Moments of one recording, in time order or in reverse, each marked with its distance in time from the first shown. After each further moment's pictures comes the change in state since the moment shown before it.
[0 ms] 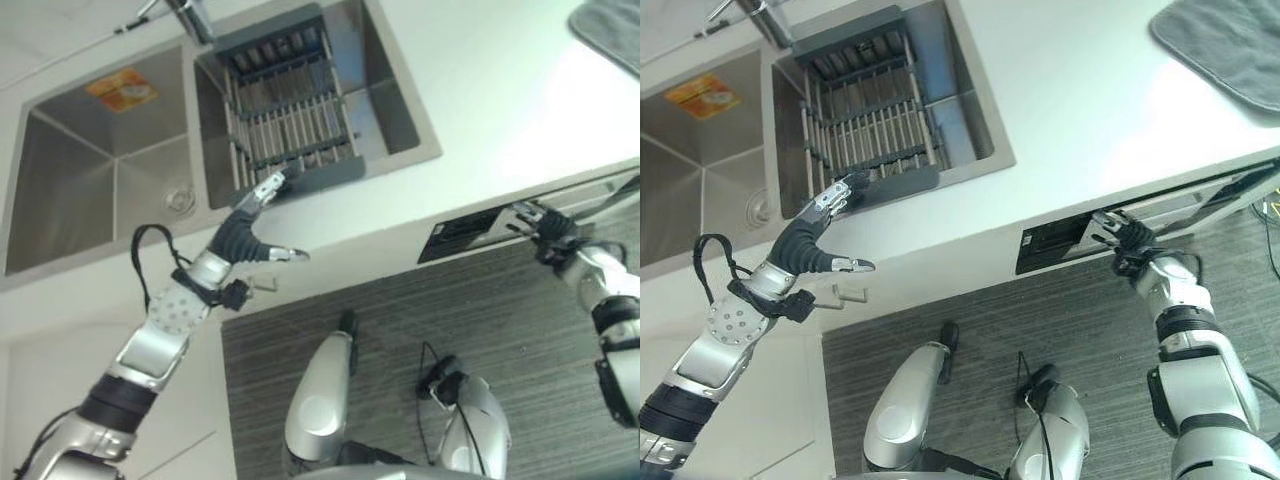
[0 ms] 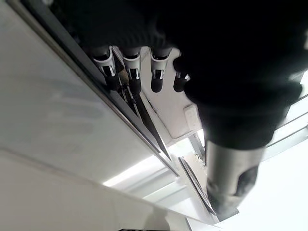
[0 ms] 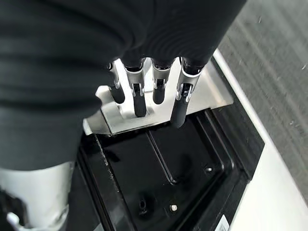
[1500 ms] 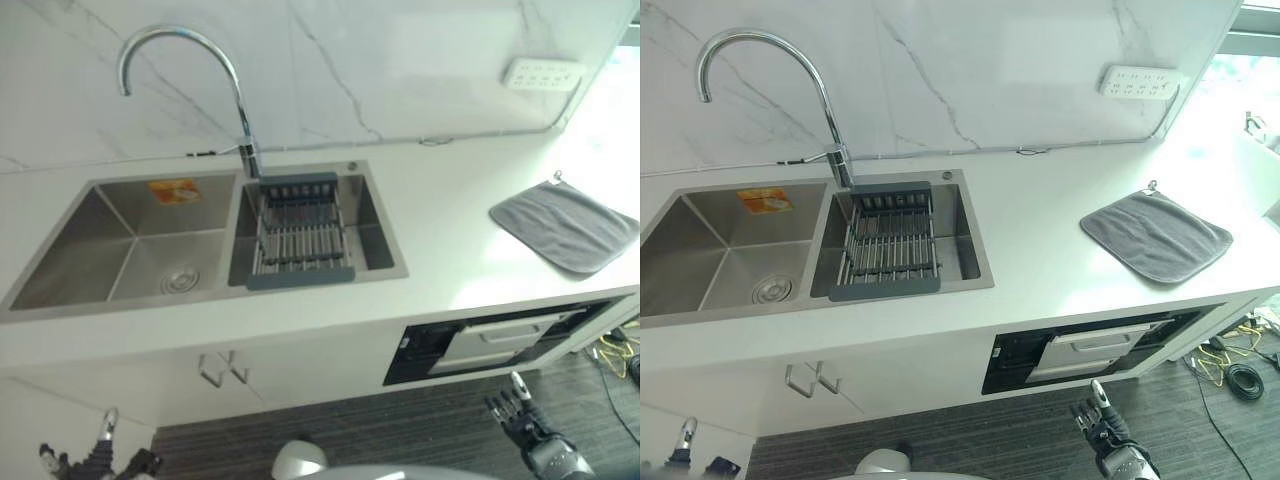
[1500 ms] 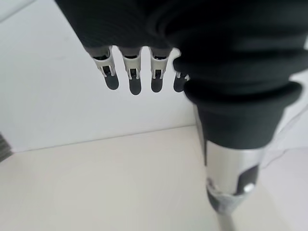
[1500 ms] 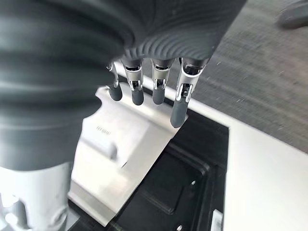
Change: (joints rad) left arm 0.451 -0.567 0.490 0.972 -0.288 -0.202 0.536; right arm 0.727 0.406 -0.350 0.081 0.176 -0.038 0.029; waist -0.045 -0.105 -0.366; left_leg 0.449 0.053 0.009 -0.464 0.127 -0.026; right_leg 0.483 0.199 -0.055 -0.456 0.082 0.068
